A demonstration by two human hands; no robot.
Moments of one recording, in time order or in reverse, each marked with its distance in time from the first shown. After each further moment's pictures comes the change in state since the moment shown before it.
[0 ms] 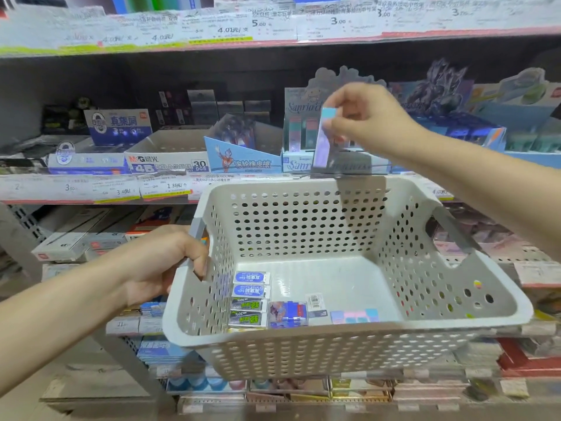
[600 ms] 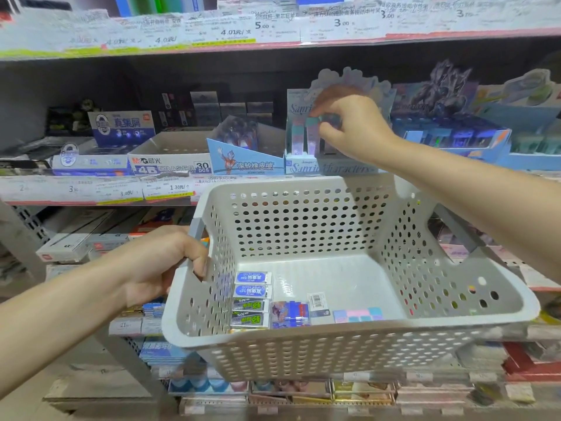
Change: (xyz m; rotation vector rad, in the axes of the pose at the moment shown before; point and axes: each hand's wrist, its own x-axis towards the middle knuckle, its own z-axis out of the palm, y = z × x) left_hand -0.004 0.000 -0.002 0.018 0.043 -0.010; right_hand 0.027 0.018 0.022 -0.447 0.105 -0.166
